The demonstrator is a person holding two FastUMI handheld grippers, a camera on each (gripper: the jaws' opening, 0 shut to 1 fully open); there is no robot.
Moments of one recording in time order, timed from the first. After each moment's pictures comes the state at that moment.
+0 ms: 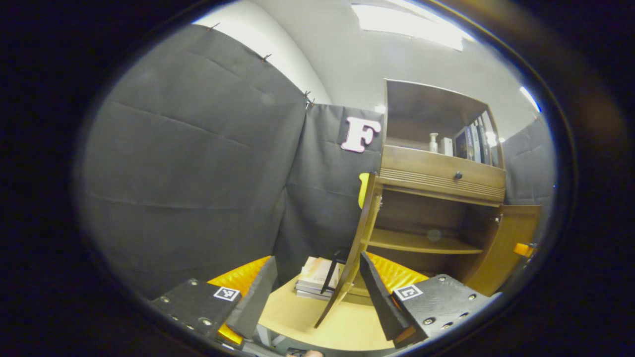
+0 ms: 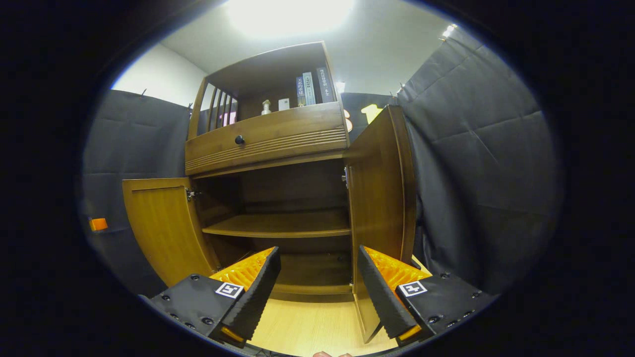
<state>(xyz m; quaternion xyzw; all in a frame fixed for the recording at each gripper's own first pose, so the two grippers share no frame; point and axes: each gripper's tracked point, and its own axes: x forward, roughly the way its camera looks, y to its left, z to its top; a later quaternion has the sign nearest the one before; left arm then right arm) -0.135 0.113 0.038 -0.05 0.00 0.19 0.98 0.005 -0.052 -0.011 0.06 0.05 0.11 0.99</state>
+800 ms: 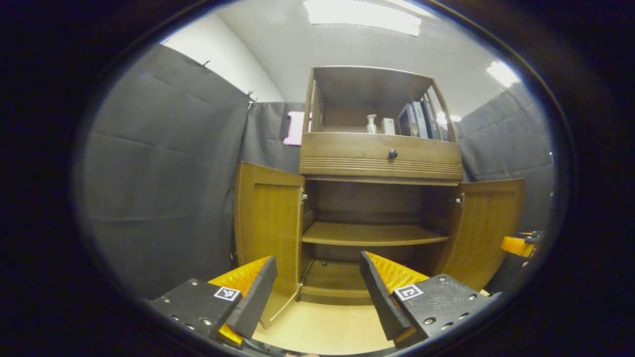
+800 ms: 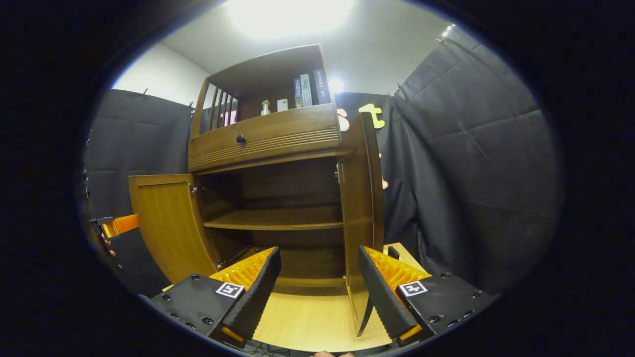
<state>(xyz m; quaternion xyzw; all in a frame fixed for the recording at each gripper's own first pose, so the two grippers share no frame) -0.031 -0.054 0.033 0.00 0.00 0.05 1.00 -0.027 -0.071 -0.006 0.05 0.05 0.08 0.99</state>
